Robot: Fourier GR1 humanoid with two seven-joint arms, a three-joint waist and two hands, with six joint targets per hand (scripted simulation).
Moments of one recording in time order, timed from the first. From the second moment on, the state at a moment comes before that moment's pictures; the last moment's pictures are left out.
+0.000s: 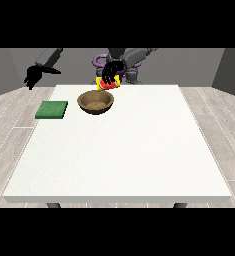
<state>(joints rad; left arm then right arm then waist) -0.80 0.00 -0.72 -0.91 -1.34 0.34 0.44 -0.49 -0.46 -0.37 -0.64 -0.18 0.33 -0.47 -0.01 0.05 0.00</state>
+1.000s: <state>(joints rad) -0.96 0.01 -0.77 -0.96 -1.58 -0.03 0.32 -0.49 -0.46 -0.36 -0.58 -0.19 0.35 -0.46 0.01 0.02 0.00</state>
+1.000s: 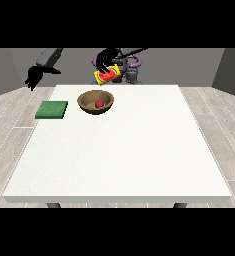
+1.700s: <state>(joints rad) -0.75 0.09 -0.29 -1.15 -1.07 0.26 0.17 -0.48 -0.41 -0.38 -0.60 -0.22 0.29 -0.42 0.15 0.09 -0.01</state>
